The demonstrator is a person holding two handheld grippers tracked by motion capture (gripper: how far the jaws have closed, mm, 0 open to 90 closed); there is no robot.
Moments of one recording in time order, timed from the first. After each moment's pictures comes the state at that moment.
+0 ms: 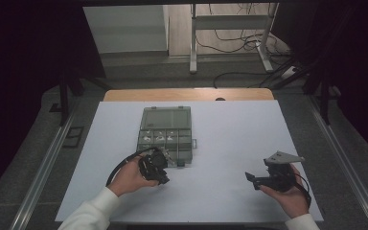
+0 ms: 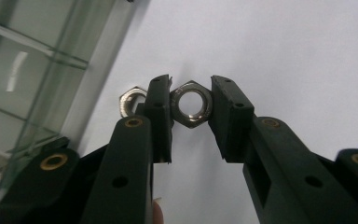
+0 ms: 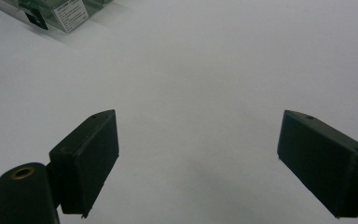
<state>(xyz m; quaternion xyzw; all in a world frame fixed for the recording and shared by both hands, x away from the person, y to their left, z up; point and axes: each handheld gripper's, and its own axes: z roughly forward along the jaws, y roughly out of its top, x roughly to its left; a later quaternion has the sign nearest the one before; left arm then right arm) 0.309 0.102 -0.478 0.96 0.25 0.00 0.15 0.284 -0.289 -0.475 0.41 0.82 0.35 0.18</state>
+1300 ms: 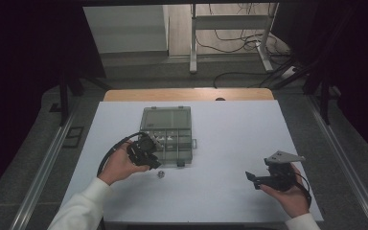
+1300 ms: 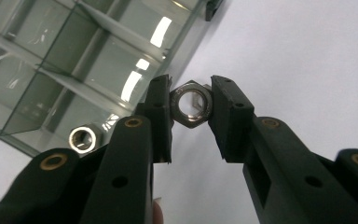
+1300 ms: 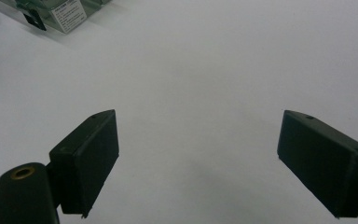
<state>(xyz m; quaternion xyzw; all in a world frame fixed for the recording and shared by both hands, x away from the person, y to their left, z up) 0.332 0.135 -0.452 0.94 0.30 0.03 0.17 0.286 -0.290 -0.475 0.41 0.82 0.35 0.18</state>
